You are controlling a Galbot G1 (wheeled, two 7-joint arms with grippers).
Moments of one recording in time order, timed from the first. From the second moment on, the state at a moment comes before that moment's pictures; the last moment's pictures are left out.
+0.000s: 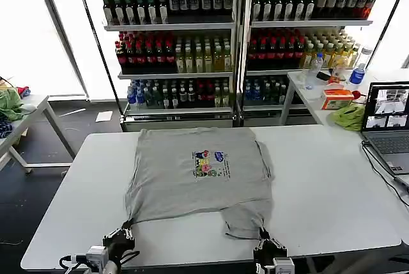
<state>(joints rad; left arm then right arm) 1.61 -1.27 -0.52 -2.07 -0.25 0.43 -0.14 -1.55 1.17 0.13 2.18 0.35 -0.43 0.58</state>
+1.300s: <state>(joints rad) 1.24 -1.30 -0.47 -1.92 -0.33 0.31 -0.13 -1.06 1.23 0.19 1.90 0.33 -0.32 0.37</state>
